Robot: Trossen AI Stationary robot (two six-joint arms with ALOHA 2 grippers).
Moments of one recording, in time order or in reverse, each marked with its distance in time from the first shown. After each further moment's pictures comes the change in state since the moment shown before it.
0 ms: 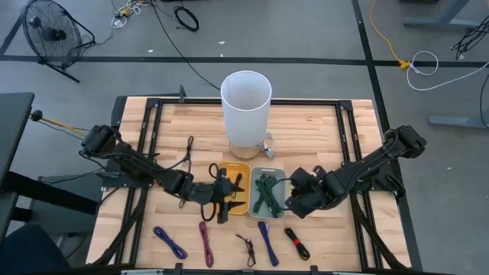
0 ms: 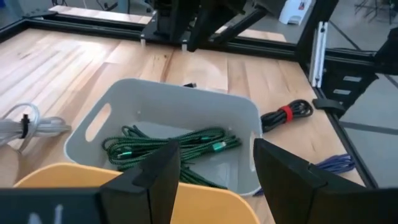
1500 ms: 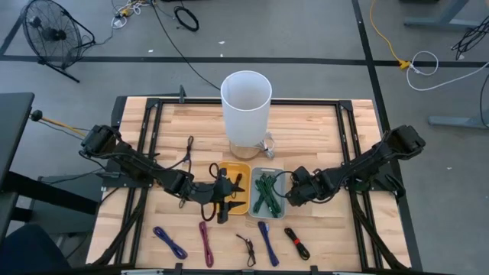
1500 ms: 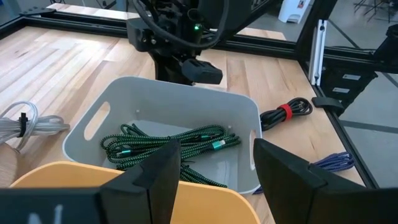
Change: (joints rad) left arm 0.000 0.000 0.000 -0.002 0.009 -0.002; right arm -0.114 0.006 -0.512 0.589 -0.082 0.018
